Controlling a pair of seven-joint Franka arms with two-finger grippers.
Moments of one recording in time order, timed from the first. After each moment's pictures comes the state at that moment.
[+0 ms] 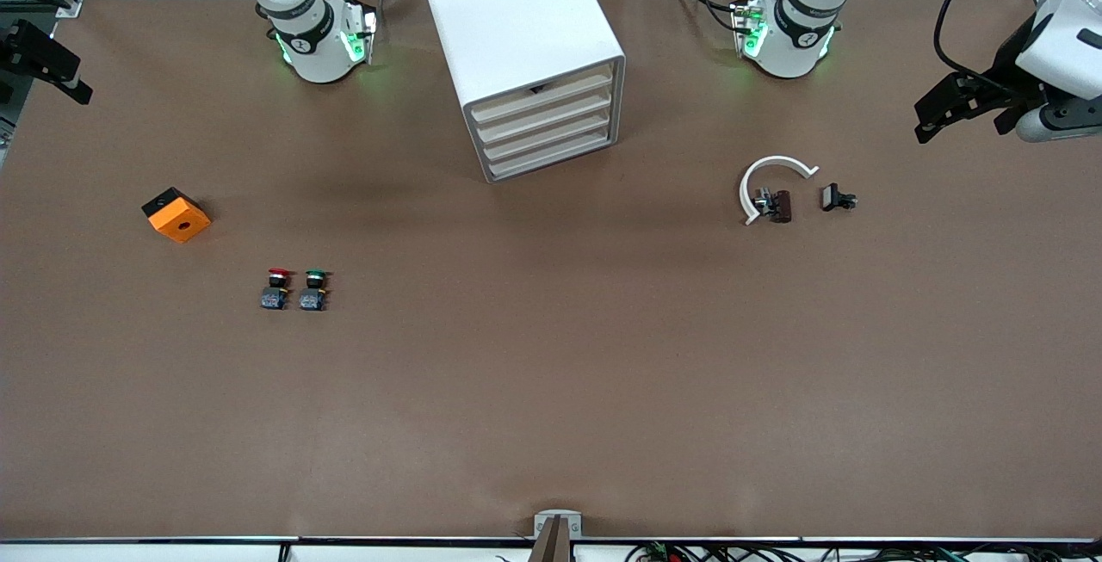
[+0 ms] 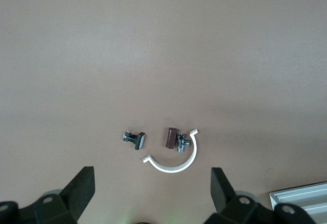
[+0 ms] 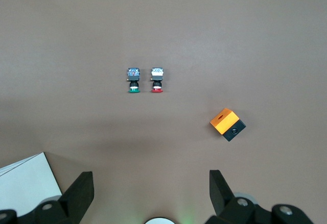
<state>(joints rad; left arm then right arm) 0.06 -0.14 -0.17 -1.68 0.01 1.55 -0.19 -0.04 -0.20 -0.04 -1.64 0.01 1.46 -0.05</state>
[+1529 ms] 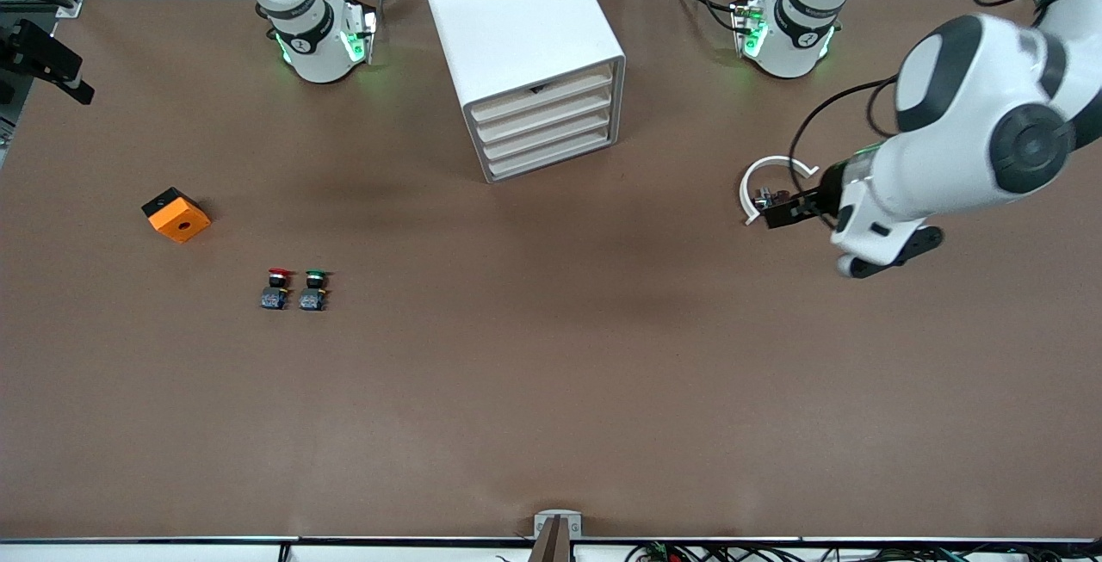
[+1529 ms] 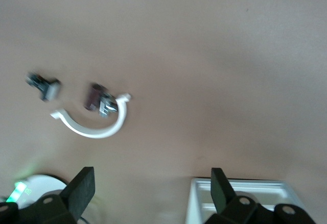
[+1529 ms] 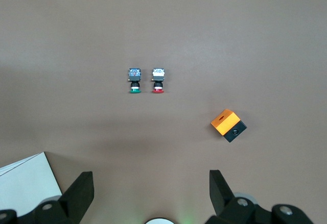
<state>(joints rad) -0.11 0.25 -0.18 -1.60 -0.18 1.58 -0.70 -0.03 -0.20 -0.04 -1.64 0.01 1.46 -0.05</state>
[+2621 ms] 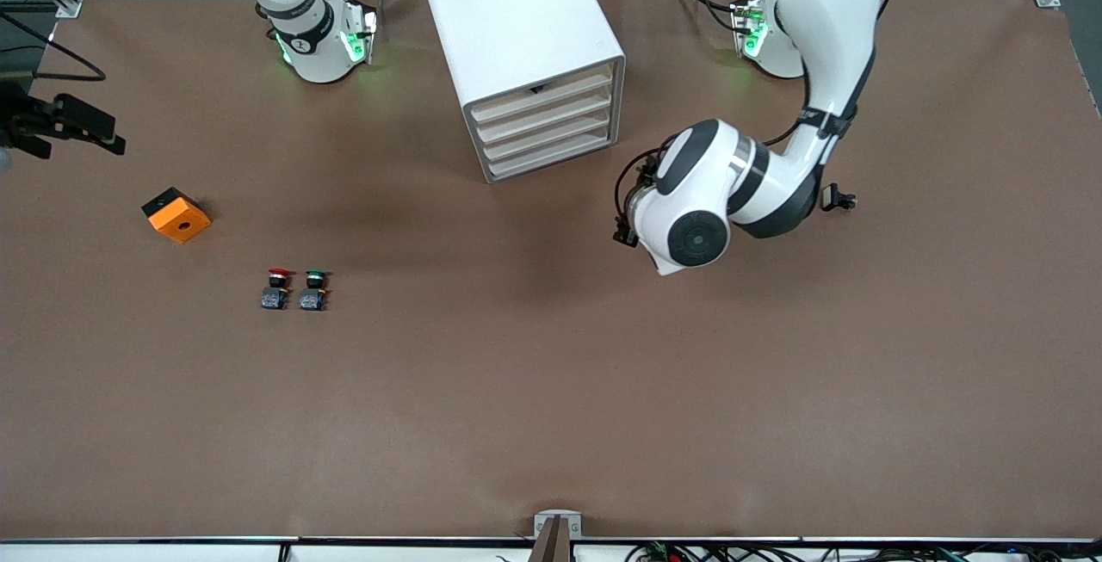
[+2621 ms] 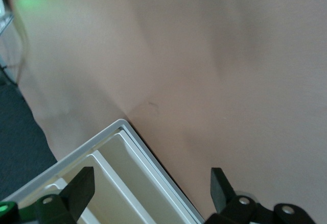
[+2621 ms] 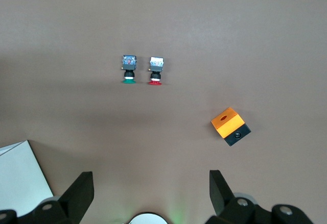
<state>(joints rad) -0.43 0.61 -0.18 -1.53 -0.34 1.66 -1.75 -0.04 -0.03 -0.06 -1.63 0.01 1.48 -0.13</state>
